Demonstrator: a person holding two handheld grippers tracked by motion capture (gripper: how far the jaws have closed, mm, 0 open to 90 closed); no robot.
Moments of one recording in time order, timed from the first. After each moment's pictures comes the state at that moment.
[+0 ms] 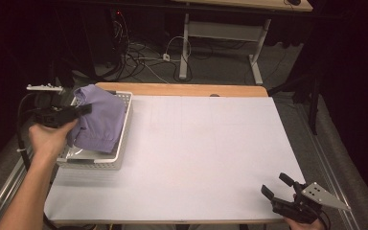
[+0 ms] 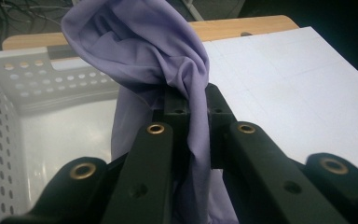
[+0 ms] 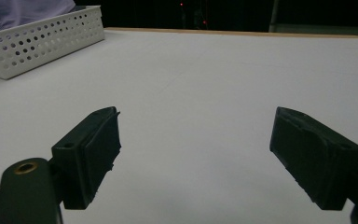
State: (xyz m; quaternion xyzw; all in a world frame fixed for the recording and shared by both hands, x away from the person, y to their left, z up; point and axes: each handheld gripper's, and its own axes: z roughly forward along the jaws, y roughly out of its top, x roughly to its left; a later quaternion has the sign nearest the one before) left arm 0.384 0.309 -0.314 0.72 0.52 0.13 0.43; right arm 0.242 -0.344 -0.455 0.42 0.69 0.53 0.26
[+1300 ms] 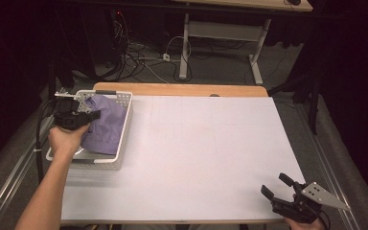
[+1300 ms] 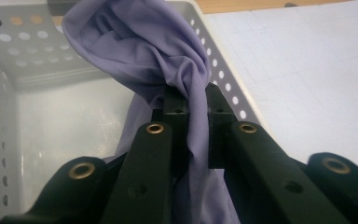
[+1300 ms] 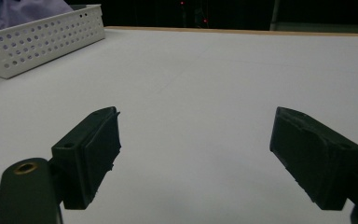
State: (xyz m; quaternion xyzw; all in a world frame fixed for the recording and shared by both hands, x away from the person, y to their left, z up) left arm 0.424 0.301 -0.369 0.73 0.55 0.13 0.38; right arm 0.243 -0.344 -0.456 0.42 0.69 0.53 0.25
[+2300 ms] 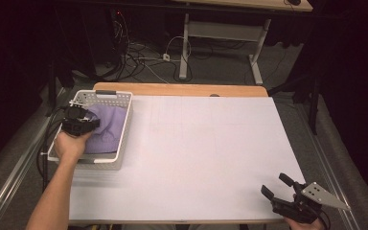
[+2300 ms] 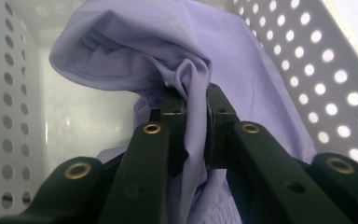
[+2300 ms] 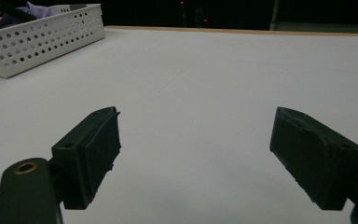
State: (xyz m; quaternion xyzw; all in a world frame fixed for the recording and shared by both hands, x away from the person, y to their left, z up) left arm 0.438 0.300 -0.412 0.74 0.58 0.16 0.30; right arm 0.243 -0.345 -0.456 0.42 0.69 0.53 0.25
